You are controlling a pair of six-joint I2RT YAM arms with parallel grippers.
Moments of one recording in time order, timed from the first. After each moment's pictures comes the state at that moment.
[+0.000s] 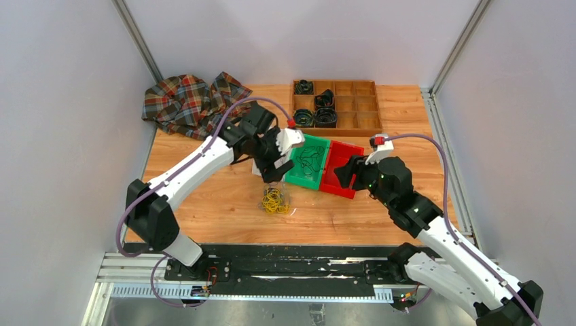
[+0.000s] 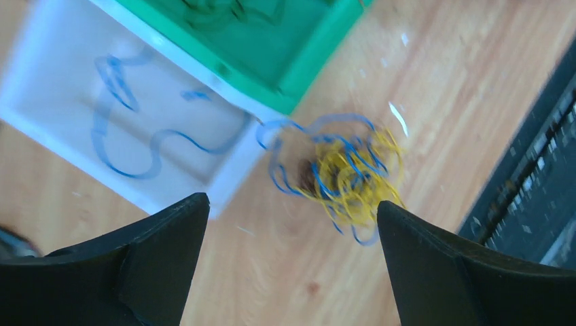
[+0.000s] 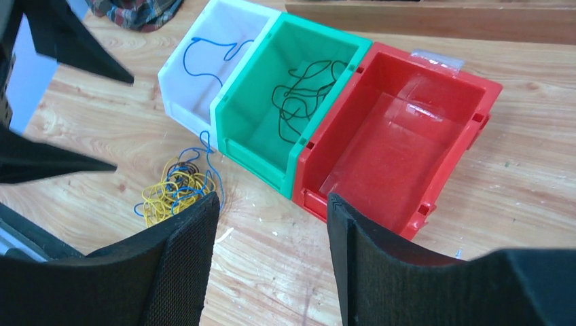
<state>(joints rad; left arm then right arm) -0.62 1.58 1.44 -0.84 0.30 0.52 0.62 0.74 0.65 -0.23 0.12 0.40</state>
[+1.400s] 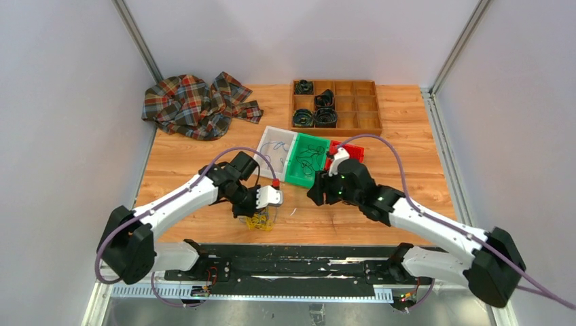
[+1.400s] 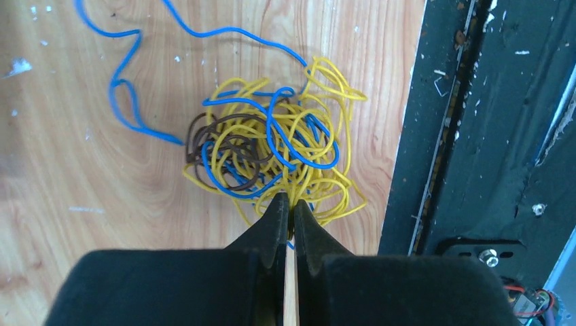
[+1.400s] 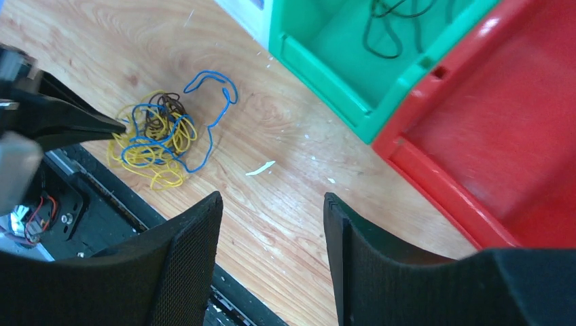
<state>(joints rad) -0.62 1.30 0.82 -0.83 0.41 0.84 0.78 1.02 0.65 -0.19 -0.03 0.43</state>
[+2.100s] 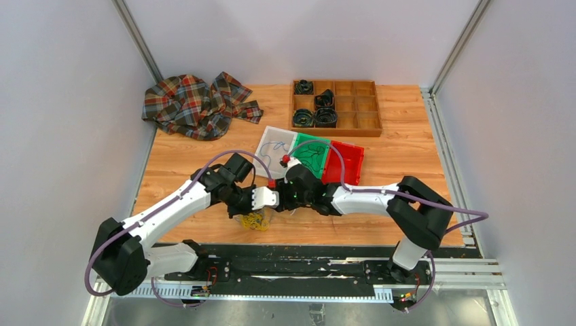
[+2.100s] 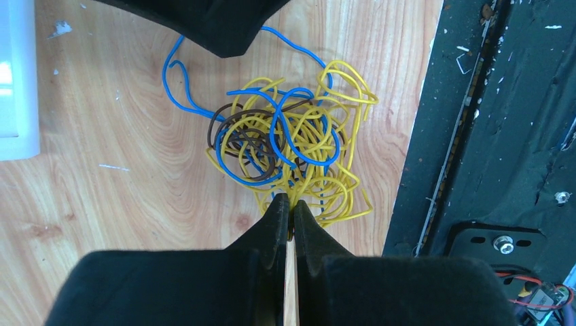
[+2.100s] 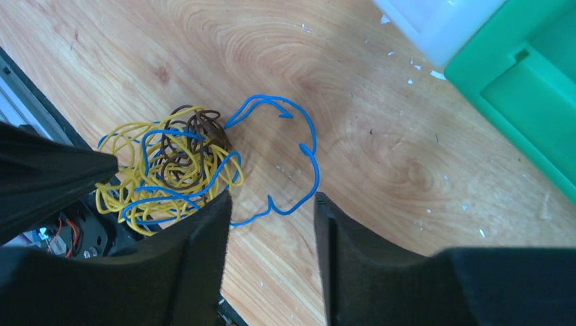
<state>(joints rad) -0.62 1.17 0.80 -0.88 0.32 0.85 1.00 1.66 0.85 0.13 -0.05 0.61</state>
